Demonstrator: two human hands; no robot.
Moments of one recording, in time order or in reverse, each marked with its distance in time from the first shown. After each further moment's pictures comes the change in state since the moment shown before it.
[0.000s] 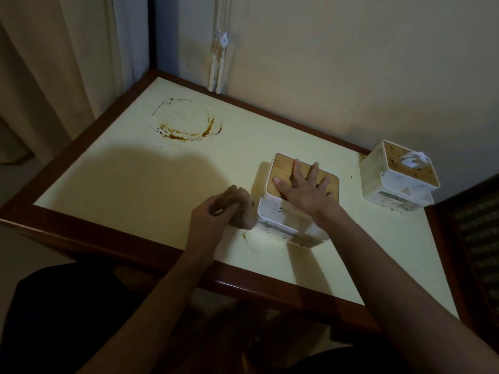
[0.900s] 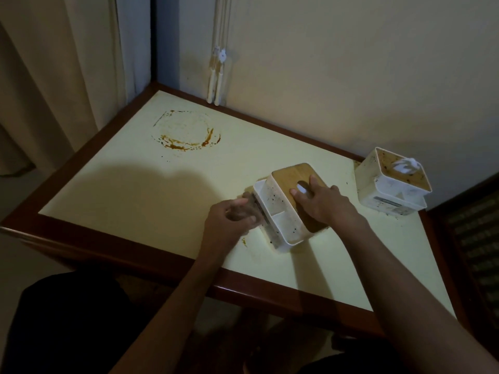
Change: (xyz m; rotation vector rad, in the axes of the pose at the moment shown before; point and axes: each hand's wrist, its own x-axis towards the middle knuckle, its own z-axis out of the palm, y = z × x) left_hand 0.002 -0.001 0.014 0.058 -0.118 0.019; right_hand 0.001 0.037 -0.013 -0.167 0.078 0.123
